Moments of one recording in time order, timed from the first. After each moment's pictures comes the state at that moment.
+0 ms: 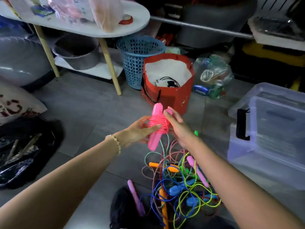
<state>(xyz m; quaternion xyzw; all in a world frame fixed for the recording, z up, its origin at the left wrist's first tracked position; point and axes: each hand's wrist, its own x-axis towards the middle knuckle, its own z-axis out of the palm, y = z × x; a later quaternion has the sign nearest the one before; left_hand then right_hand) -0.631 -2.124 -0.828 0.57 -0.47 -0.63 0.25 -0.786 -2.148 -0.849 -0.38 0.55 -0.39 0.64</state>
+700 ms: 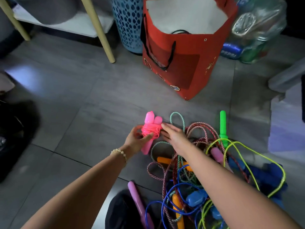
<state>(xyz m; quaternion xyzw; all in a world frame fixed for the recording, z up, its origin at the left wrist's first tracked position) -0.608 -2.144 -1.085 0.71 -0.32 -0.56 0.27 -0.759 -2.172 -1.091 -0.22 0.59 -0.32 0.71</state>
